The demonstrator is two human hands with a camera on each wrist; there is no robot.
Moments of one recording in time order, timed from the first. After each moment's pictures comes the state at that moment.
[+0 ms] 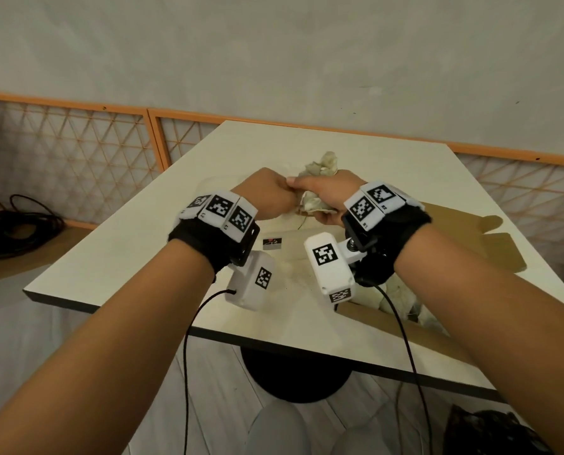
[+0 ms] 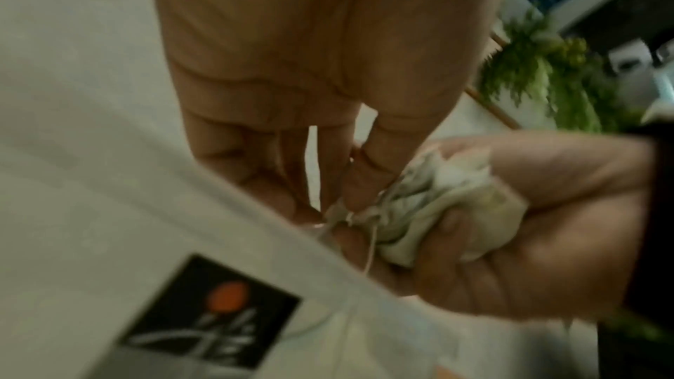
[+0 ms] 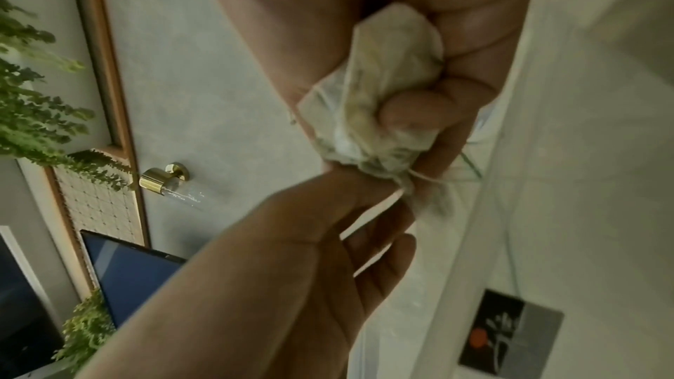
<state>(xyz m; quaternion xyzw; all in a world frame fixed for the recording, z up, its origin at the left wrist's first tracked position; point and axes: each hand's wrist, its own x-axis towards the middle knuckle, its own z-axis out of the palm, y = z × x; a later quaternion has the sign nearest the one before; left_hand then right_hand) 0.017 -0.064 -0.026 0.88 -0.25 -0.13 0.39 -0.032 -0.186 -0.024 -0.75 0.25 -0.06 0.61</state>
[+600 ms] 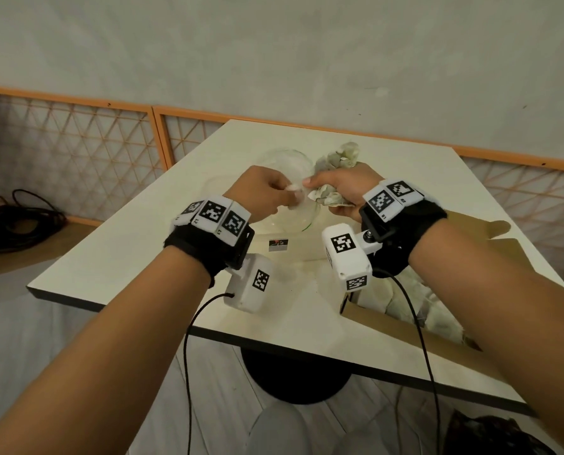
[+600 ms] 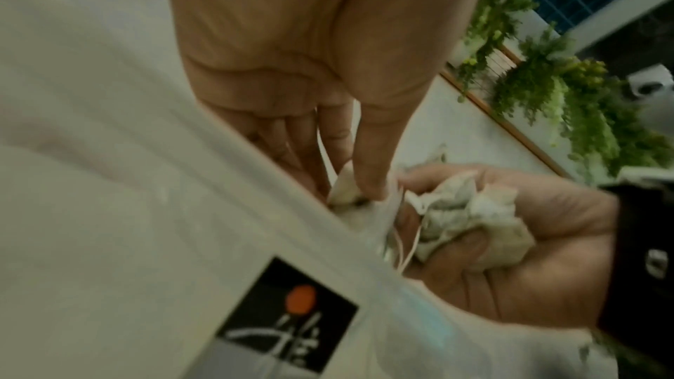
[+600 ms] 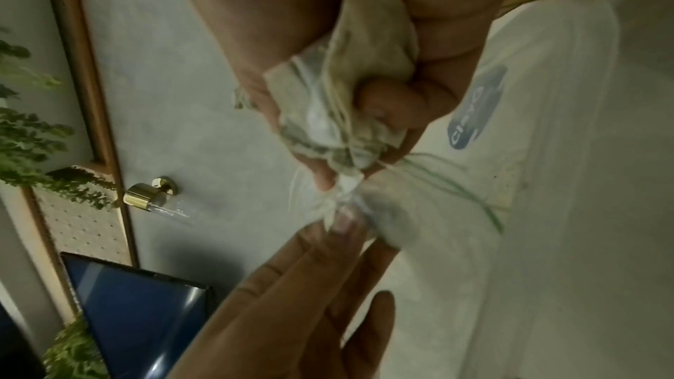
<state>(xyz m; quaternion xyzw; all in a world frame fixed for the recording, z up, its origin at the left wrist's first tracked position) 0.029 -0.050 -0.037 0.82 -0.26 -0.11 0.49 -0.023 -0.204 -0.024 -0.76 0.26 -0.09 0.59</state>
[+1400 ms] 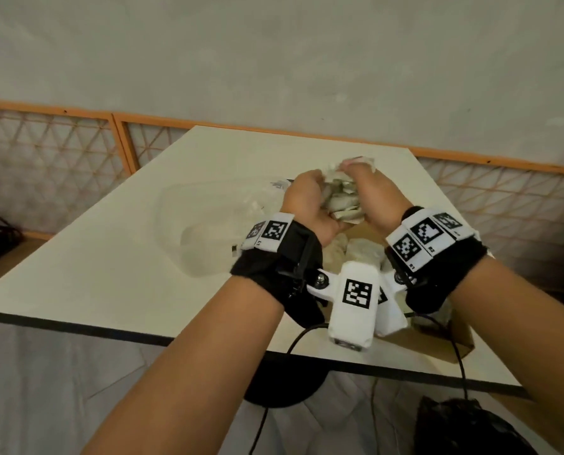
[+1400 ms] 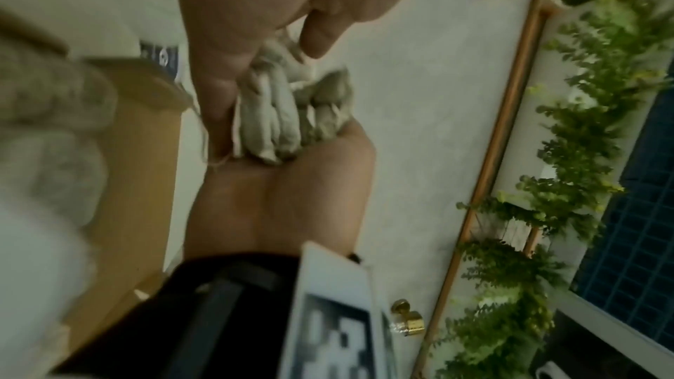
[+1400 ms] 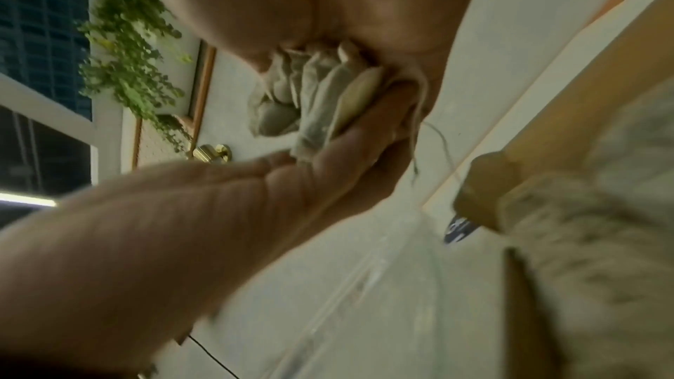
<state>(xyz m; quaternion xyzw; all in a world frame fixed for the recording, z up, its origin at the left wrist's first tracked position) -0.066 -0.143 -0.014 0.43 -0.07 -0.39 0.81 -0.103 -0.237 -0.009 -0.78 0.18 -0.21 0.57</state>
